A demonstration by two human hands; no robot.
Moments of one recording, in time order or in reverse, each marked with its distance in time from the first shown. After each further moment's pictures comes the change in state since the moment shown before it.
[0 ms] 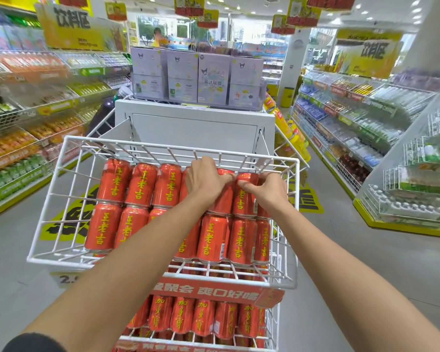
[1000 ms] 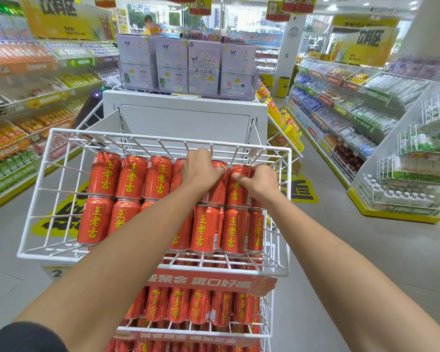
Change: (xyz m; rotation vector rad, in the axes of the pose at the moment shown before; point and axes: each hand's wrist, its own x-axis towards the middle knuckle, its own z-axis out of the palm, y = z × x) left_hand 0.001 0.006 0.002 0.071 -0.077 0.048; right_hand 0.021 0.012 0.011 -0.225 -0.063 0.083
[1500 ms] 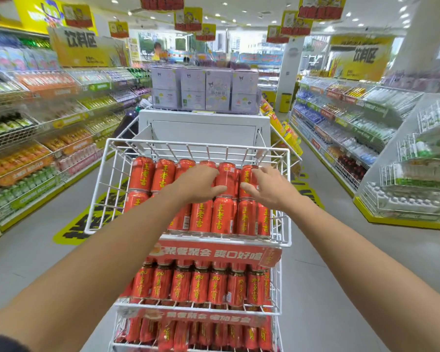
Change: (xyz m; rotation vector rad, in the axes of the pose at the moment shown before) left_hand -0.079 -0.045 -0.089 0.368 -0.259 0.519; right_hand -0.120 -0.035 -0.066 -0.516 -0.139 -0.395
